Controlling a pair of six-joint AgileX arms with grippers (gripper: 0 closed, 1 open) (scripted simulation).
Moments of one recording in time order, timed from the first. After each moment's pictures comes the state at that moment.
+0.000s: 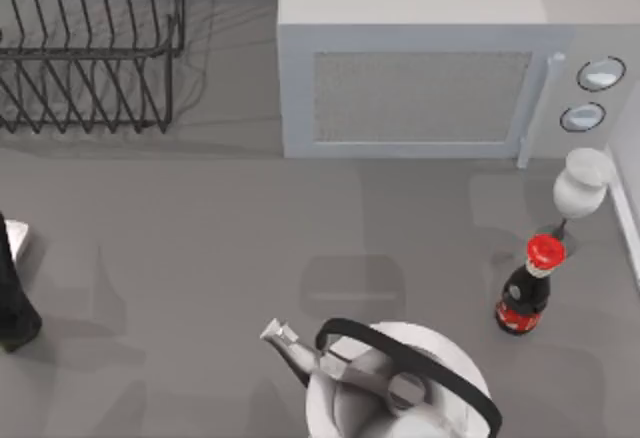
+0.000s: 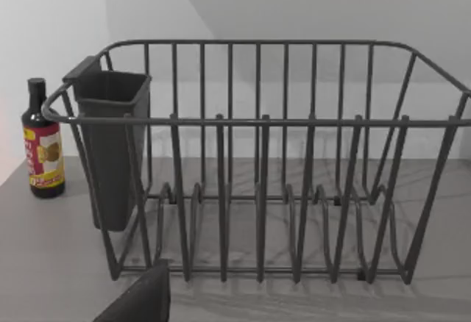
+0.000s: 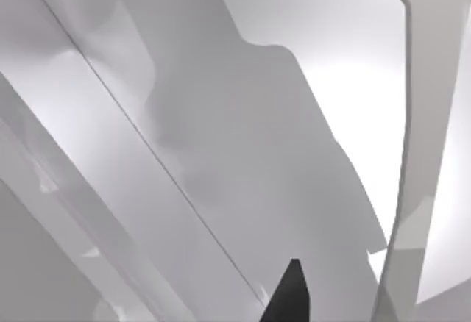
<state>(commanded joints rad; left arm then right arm) 0.00 0.00 0.00 0.00 0.00 0.00 -0.14 2.75 2.90 -1.70 0.06 0.42</state>
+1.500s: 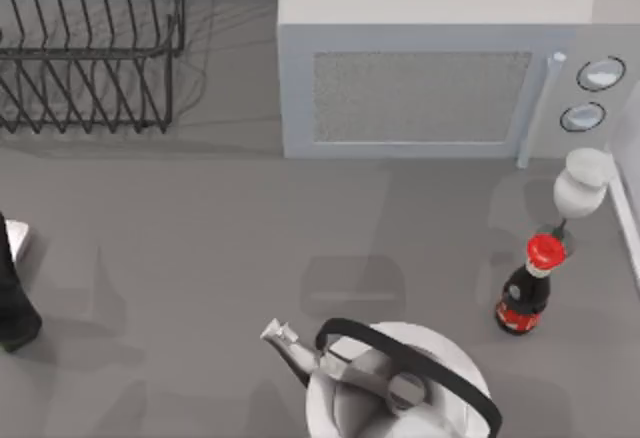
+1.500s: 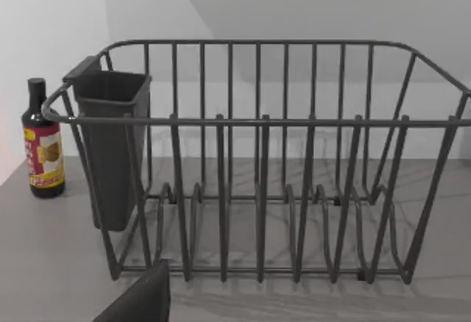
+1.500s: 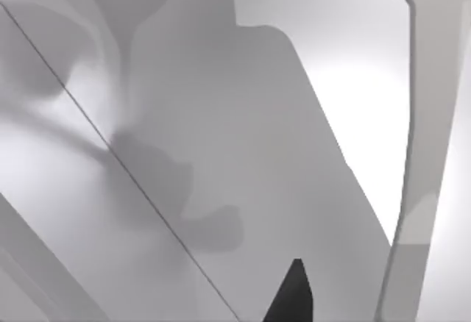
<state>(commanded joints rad) 0.00 0.00 0.00 0.00 0.00 0.00 -0.14 2.60 2.43 -1.38 0.06 0.42</state>
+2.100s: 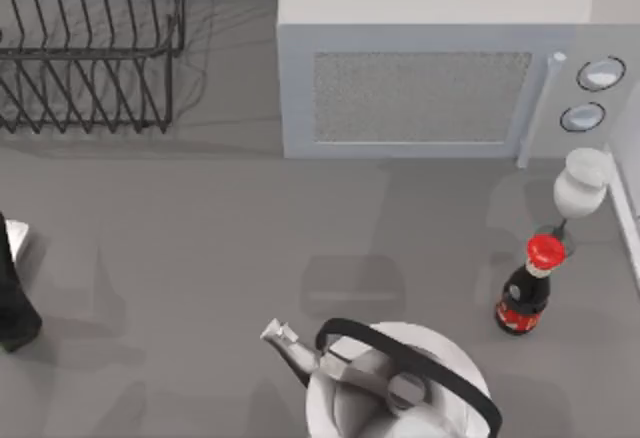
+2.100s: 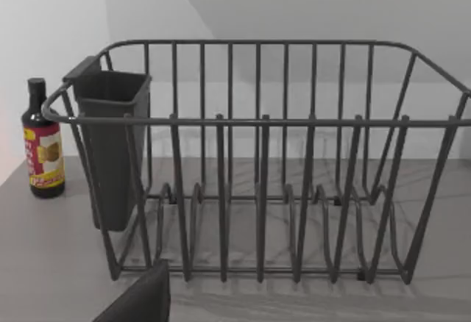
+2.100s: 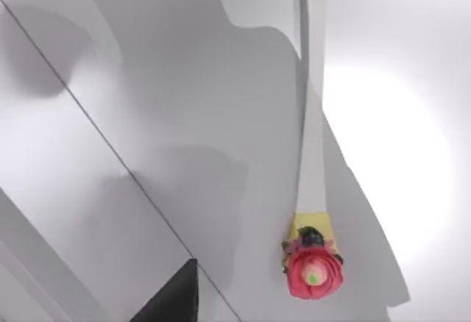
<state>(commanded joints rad) 0.00 0.00 0.00 0.00 0.00 0.00 -0.14 2.60 2.43 -1.38 0.06 0.42</state>
